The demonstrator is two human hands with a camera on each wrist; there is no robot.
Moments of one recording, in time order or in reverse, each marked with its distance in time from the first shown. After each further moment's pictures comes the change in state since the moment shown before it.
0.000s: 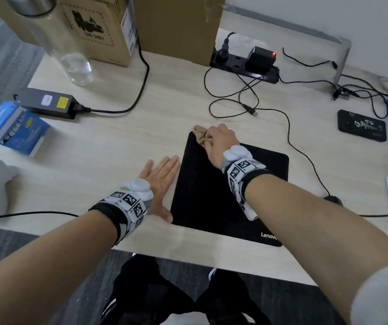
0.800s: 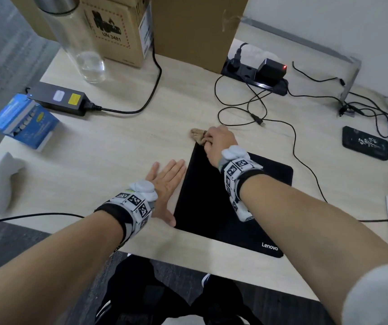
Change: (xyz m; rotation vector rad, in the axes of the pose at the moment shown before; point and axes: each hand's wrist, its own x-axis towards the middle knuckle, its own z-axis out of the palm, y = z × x) left_hand 0.003 -0.005 0.008 -0.058 0.030 0.028; right_hand 0.022 -0.024 -0.002 0.054 -0.031 0.003
